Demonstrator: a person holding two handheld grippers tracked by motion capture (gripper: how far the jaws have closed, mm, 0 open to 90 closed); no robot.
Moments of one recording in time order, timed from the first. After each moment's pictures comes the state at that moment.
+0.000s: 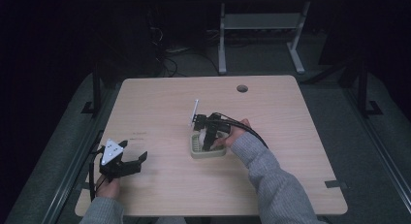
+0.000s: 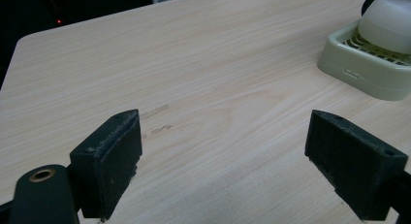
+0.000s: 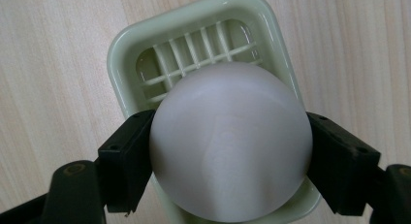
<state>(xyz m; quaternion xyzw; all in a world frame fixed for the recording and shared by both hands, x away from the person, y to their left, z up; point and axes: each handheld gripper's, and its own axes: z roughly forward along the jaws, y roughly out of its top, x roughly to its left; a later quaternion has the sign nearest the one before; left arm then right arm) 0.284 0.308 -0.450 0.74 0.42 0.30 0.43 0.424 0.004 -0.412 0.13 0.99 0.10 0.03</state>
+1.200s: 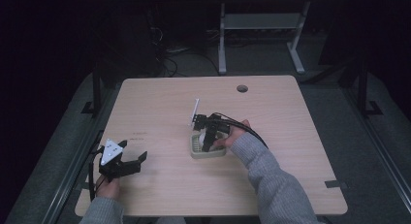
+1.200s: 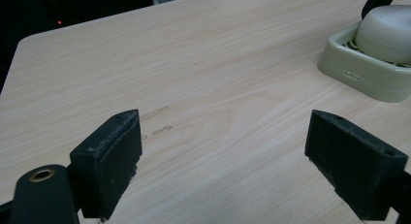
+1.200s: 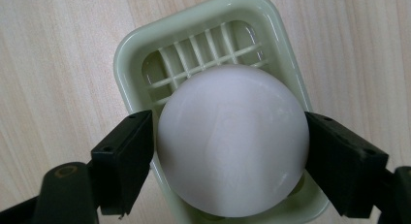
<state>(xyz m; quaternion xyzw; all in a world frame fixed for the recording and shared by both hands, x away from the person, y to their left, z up) 0.284 0.308 -0.449 0.74 0.42 0.30 0.43 0.424 0.004 -0.413 0.14 0.98 0.10 0.01</state>
